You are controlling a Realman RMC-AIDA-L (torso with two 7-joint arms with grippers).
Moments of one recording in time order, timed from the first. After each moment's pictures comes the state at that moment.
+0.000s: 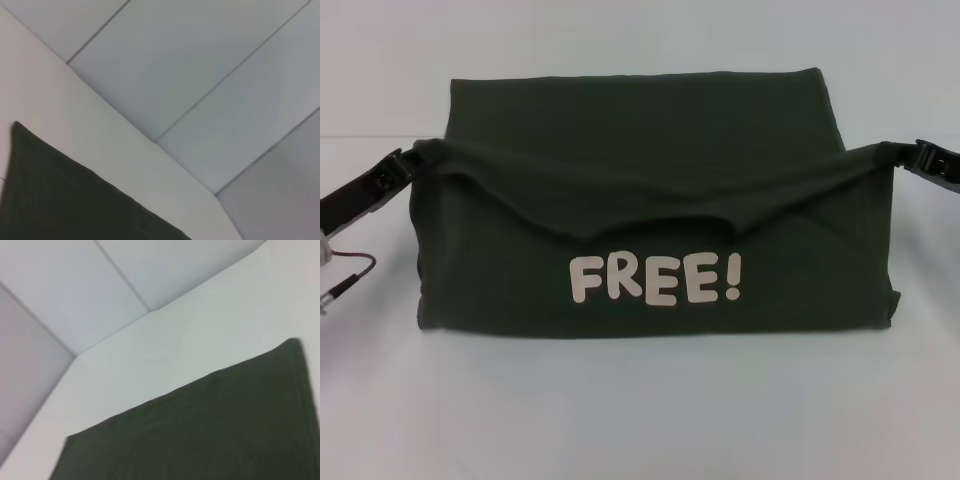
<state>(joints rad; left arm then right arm) -0.60 -2.08 0.17 0.48 1.94 1.20 -1.80 0.68 2.03 -0.40 -0.55 -2.11 -1.02 2.01</state>
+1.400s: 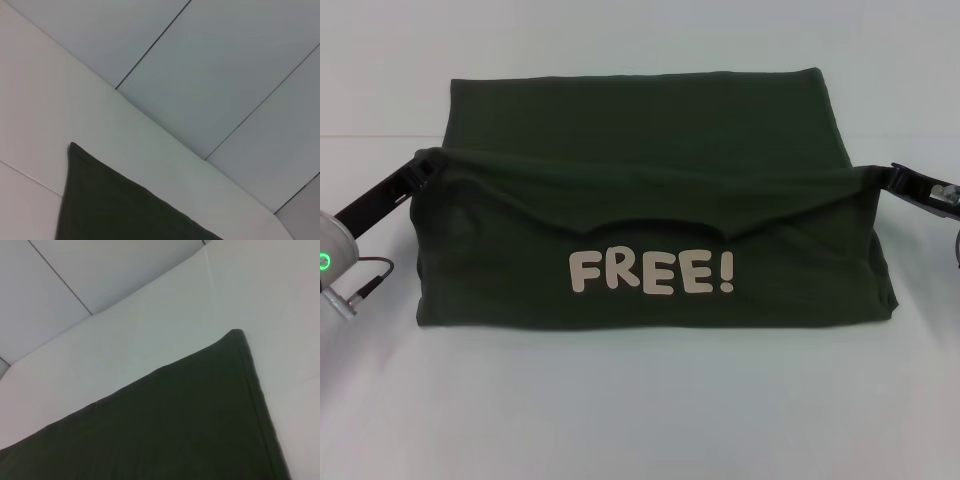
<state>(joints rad) -0.63 -2.13 0.18 0.41 1.84 0.98 -1.62 0.71 2.08 -0.42 -0.45 -2.06 -0.76 1.94</state>
